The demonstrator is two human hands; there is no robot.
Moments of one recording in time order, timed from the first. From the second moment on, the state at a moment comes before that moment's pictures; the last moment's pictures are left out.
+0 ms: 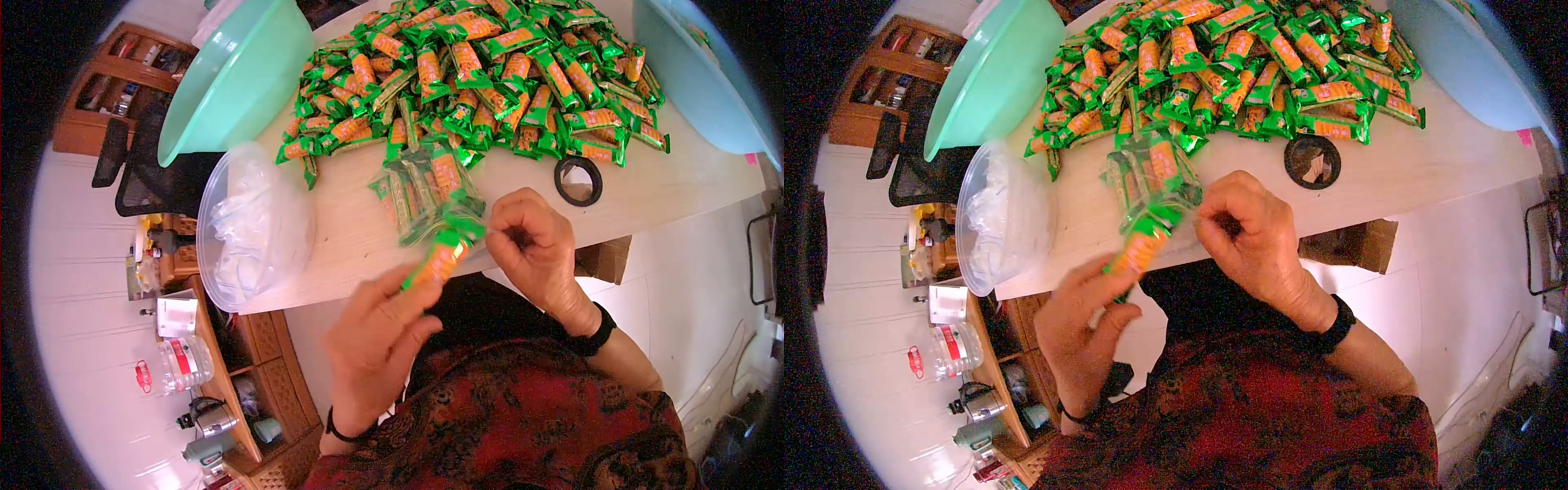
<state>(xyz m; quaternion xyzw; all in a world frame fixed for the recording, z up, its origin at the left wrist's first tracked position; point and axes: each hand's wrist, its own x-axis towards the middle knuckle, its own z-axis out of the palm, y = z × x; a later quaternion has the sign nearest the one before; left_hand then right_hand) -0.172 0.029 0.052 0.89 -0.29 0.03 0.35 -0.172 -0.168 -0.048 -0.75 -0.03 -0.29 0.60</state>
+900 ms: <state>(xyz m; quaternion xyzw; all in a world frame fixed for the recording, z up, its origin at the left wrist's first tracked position) -0.191 0.007 -0.019 0.82 -0.23 0.14 0.51 -0.174 -0.166 -0.055 -0.71 -0.02 -0.32 0.63</state>
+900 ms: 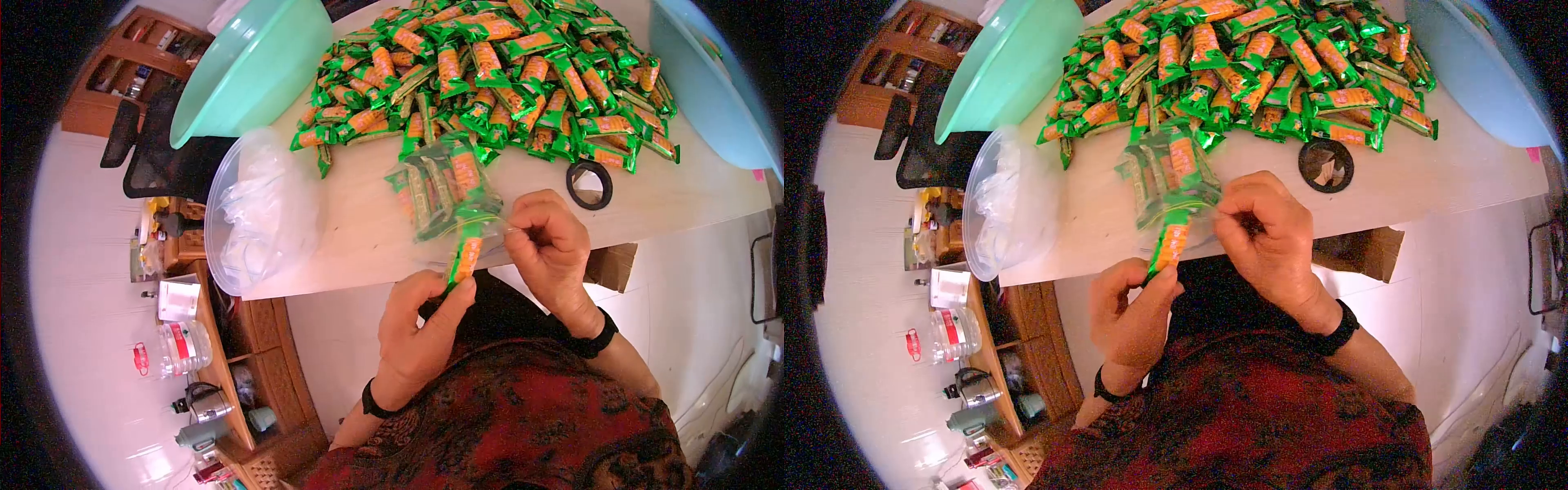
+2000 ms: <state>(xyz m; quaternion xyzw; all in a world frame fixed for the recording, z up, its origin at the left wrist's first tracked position) -0.137 0.007 -0.015 0.87 -0.18 0.19 0.42 -0.175 -0.166 -0.044 -0.78 -0.04 -0.23 0.58</state>
